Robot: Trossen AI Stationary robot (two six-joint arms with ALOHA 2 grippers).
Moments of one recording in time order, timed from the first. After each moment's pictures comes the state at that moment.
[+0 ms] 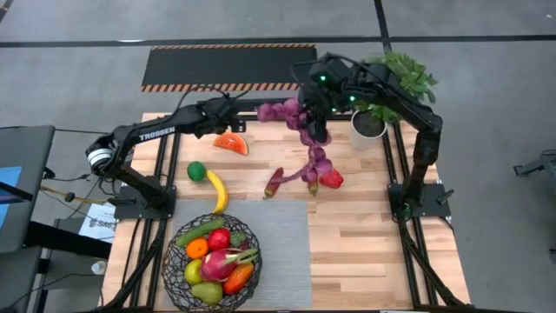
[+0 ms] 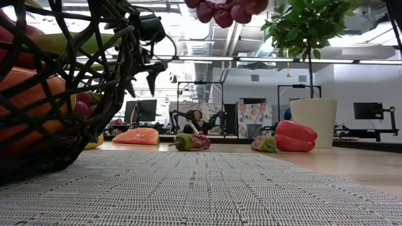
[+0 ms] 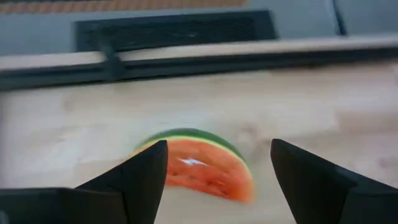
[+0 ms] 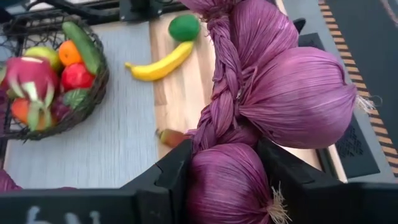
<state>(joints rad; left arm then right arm) 0.60 1.48 1.14 -0.71 -0.36 -0.80 -0.37 1.82 2.35 -1.37 -0.18 -0.14</state>
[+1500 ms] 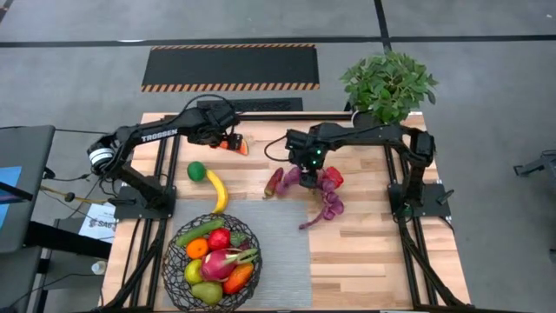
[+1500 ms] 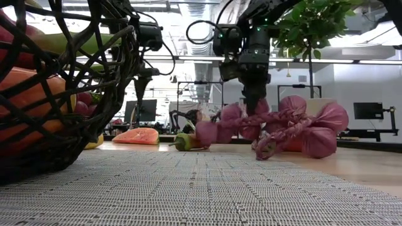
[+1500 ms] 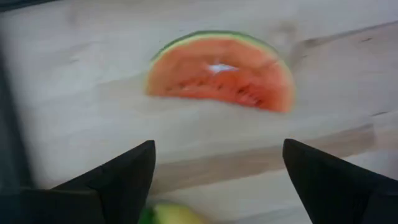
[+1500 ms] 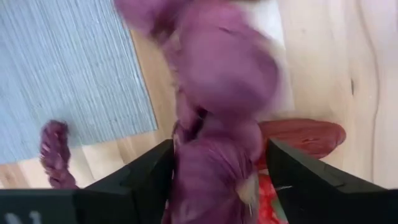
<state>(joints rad) 0.57 1.49 1.14 -0.96 -0.22 -0.79 -0.28 1.86 1.44 -0.98 -0.18 0.00</state>
